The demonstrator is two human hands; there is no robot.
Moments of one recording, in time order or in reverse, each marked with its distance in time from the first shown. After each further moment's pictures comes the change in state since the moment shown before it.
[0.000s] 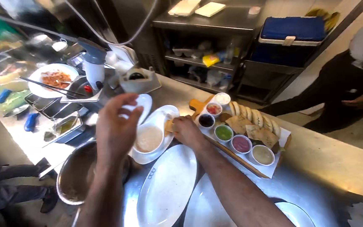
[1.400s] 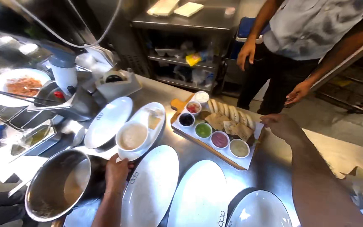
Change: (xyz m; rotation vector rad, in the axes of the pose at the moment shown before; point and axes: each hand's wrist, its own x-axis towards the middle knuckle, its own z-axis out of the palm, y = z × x) left_hand -0.094 -0.103 0.096 -0.271 -0.033 -0.897; right_hand -0.197 0.259 -0.159 0.129 0.208 0.716
